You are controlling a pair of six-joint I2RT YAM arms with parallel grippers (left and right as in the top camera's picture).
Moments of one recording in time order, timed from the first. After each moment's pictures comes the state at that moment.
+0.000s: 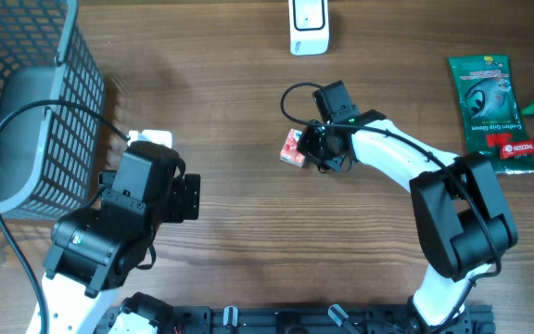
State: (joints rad) left arm -0.41 0.96 1.12 -1.18 -0.32 -0.25; right arm 0.42 1.93 1.14 -0.44 -0.23 0.97
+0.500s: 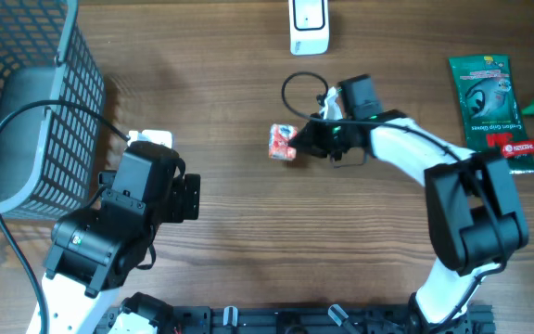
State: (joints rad) left arm -0.41 0.96 1.12 -1.18 -0.32 -0.25; right arm 0.28 1.93 1.10 -0.26 -0.81 0.60
